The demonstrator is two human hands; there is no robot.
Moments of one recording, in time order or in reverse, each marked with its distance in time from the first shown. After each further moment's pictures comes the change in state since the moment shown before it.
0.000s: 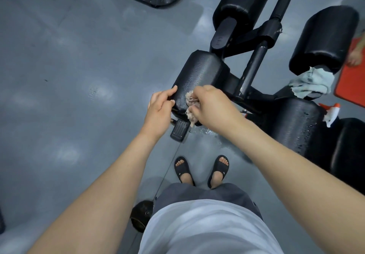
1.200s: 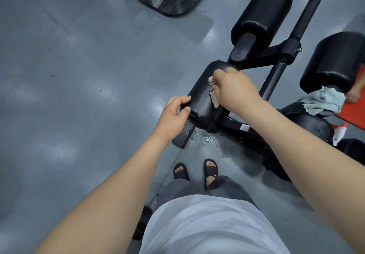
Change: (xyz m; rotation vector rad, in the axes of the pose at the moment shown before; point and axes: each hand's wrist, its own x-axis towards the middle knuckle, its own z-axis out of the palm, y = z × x) left_hand 0.001 -0.009 -0.016 -0.073 -0.058 0.054; right_hand 0.060 0.008 -0.013 -0.346 0.134 -0.007
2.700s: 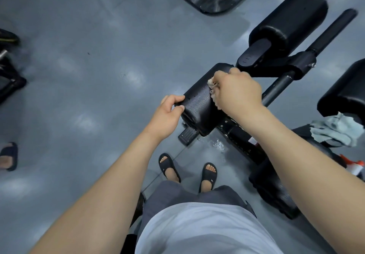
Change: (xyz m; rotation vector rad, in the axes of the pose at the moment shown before) left_hand -0.020 0.028 0.032 0.054 0.215 -0.168; right_hand 0.004 0.031 -0.007 -0.044 0.018 -0.116
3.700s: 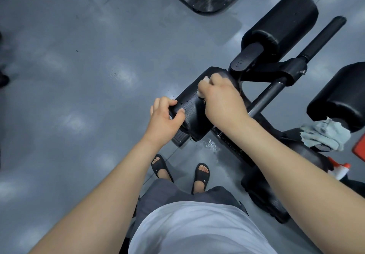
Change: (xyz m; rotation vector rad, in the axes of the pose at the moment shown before) left_hand 0.006 -0.006 0.021 0.138 0.151 0.098; right_hand -0.001 -0.006 0.009 0.119 -0.025 -0.156
